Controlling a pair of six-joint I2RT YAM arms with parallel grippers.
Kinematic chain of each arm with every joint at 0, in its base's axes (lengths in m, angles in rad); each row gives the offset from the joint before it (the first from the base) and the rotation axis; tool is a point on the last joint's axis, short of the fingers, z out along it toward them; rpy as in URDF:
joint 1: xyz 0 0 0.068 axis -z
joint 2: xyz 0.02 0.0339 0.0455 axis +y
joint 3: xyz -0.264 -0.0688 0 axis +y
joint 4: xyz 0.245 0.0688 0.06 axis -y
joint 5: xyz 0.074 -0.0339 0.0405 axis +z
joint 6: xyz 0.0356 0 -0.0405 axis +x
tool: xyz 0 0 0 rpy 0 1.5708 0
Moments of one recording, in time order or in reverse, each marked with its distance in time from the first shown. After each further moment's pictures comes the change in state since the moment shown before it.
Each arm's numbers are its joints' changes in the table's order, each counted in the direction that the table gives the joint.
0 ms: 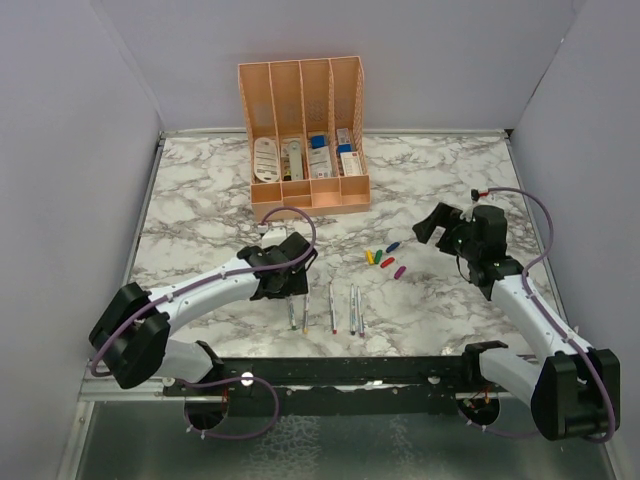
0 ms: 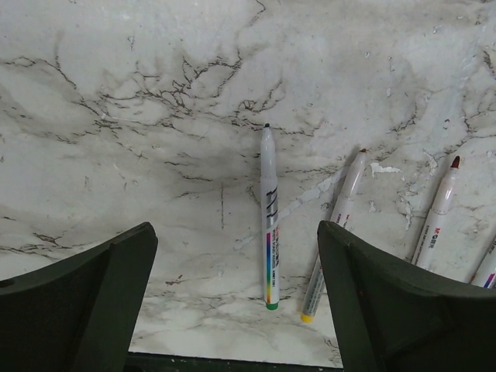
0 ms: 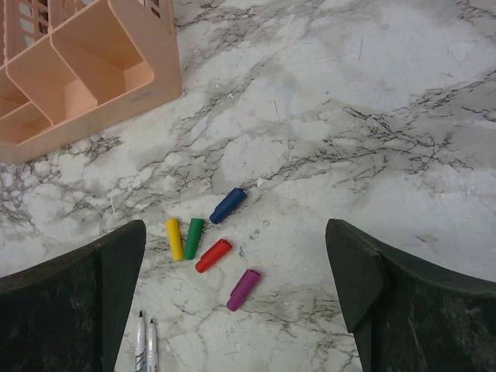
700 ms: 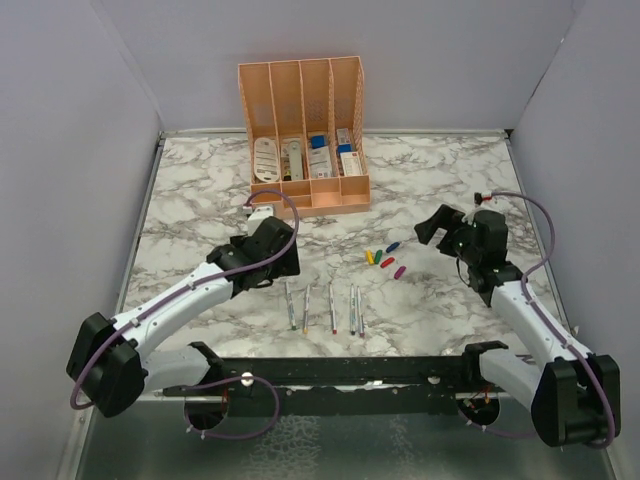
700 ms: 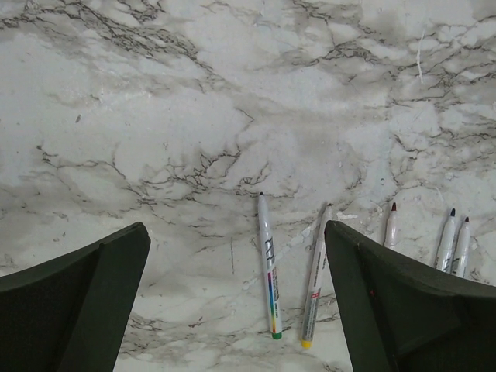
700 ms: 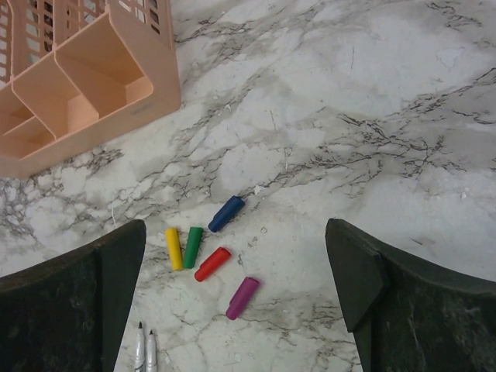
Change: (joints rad) left arm -0.139 -0.182 0.002 0.123 0.006 0.223; right arm 0.000 -0.059 0.073 0.069 -0.024 0.003
